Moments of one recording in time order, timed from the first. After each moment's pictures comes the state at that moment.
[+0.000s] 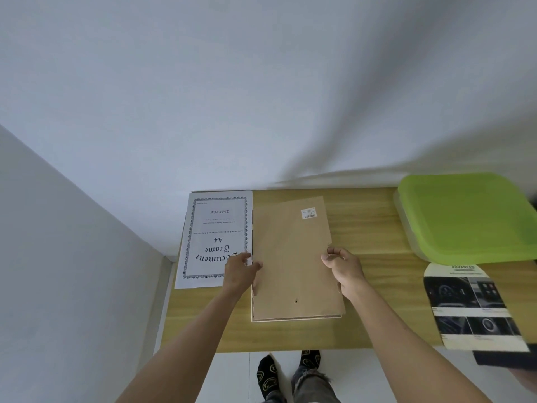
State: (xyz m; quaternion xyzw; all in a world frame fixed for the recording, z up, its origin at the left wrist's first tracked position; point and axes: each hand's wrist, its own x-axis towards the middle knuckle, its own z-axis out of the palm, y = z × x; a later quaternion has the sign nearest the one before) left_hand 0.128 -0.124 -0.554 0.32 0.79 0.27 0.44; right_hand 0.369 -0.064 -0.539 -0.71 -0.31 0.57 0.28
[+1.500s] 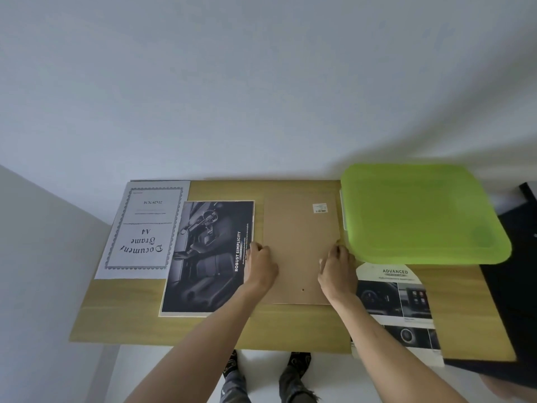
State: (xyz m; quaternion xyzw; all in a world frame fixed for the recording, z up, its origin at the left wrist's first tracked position) left_hand 0.386 -0.042 -0.570 0.49 0.81 0.09 0.30; right_hand 0.563 -0.012 -0.577 -0.69 -0.69 0.20 -0.01
